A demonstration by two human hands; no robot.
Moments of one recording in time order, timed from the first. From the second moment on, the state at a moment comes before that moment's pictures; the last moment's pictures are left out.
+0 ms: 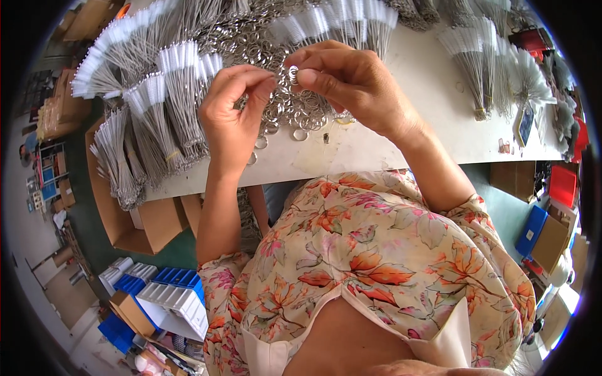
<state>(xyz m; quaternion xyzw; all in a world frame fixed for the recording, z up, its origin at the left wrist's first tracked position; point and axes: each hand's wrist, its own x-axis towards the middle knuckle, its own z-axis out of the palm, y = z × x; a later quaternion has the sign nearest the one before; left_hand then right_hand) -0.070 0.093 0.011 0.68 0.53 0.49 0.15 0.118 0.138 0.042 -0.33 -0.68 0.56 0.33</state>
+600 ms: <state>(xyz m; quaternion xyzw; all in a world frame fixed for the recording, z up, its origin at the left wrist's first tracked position) -0.079 0.065 0.061 0.52 0.37 0.57 0.51 0.107 0.122 0.051 -0.11 -0.90 0.08 0.41</state>
